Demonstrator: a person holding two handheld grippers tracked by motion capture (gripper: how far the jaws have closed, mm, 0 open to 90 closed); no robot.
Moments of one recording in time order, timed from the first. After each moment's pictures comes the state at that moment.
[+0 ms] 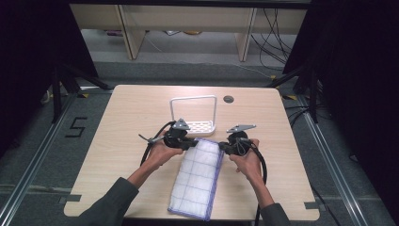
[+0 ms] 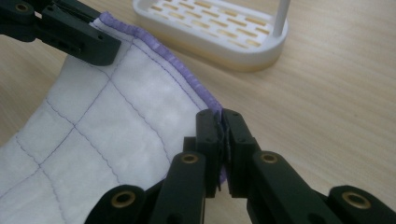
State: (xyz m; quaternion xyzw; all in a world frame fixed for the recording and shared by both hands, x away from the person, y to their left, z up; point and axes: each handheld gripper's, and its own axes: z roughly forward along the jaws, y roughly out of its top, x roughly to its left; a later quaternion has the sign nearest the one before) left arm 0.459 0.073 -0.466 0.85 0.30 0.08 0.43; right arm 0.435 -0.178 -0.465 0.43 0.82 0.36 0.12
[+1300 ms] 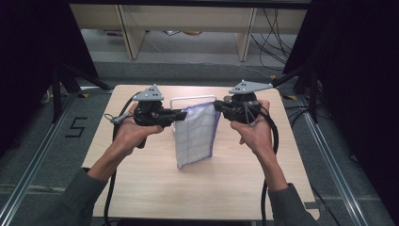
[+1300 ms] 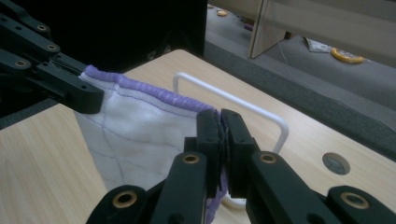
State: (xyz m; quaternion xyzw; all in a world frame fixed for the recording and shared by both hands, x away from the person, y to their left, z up) left arm 0.423 0.121 -0.309 0.79 0.27 0.11 0.53; right arm 0.420 -0.154 -0.289 0.34 0.79 0.47 0.21
